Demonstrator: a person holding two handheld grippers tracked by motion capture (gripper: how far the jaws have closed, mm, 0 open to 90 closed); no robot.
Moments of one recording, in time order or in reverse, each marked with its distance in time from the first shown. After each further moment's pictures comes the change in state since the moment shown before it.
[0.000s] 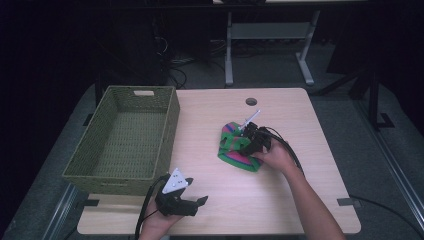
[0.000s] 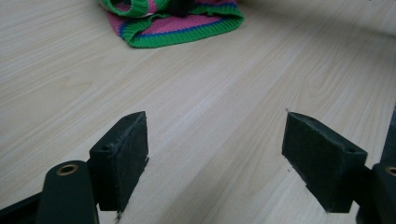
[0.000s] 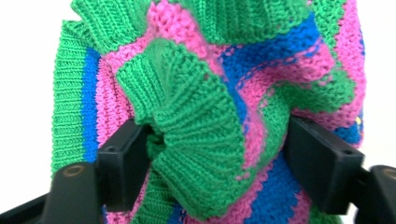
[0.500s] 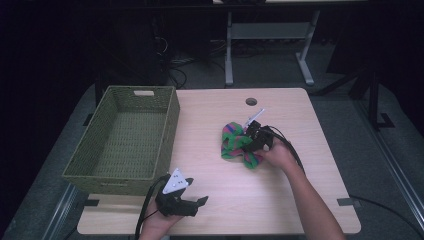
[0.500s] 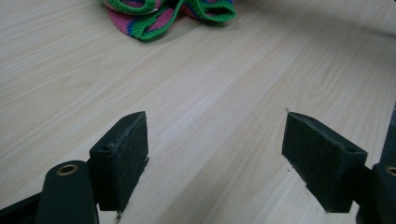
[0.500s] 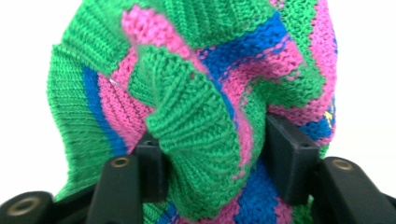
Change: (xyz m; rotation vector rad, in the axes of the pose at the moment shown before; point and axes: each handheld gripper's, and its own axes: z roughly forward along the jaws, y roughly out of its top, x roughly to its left) left arm -0.001 0.000 0.000 -0.001 0.000 0.001; right arm -0.008 -0.004 -0.004 -0.029 -0.005 0.021
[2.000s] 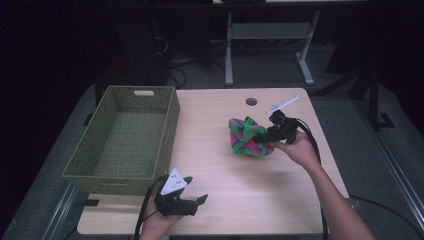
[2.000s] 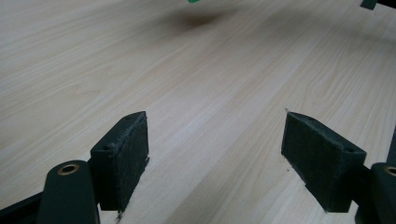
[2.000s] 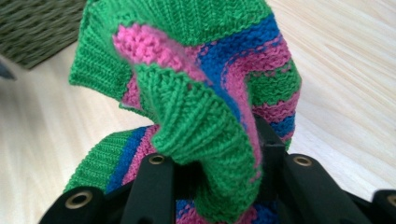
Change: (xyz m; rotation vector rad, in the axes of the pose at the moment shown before) left arm -0.001 0.000 -0.003 -0.044 0.026 0.001; right arm -0.008 -0.017 -0.091 -0.200 0.193 0.126
